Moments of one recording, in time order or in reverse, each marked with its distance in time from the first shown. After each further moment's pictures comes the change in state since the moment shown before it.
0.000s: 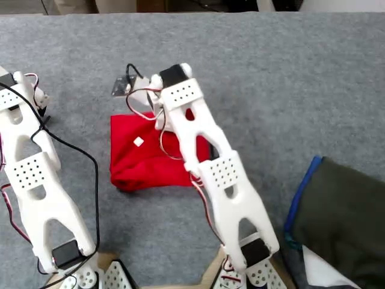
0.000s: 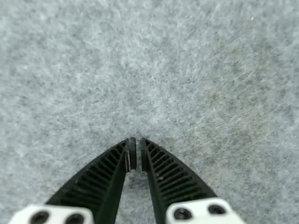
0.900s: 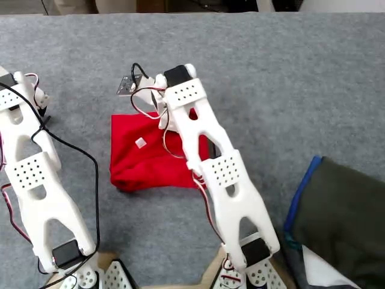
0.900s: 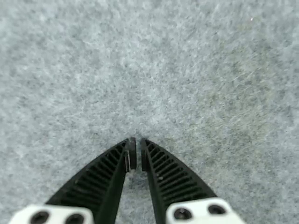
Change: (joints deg) left arm 0.0 0.0 0.0 -0.1 0.0; right arm 1.3 0.5 -0.4 0.0 -0.4
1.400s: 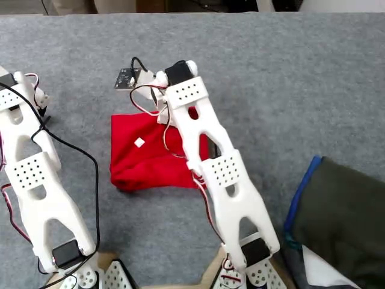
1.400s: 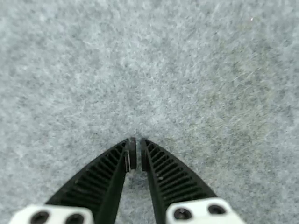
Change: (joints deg) left arm 0.0 0.0 0.0 0.0 0.0; right arm 0.0 0.0 -5.3 0.2 0.0
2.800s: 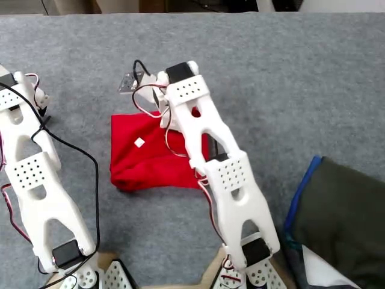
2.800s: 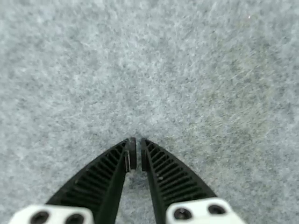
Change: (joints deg) left arm 0.1 0.0 0.0 0.0 -1.1; right arm 0.4 -8.2 17.8 -3.4 -0.7
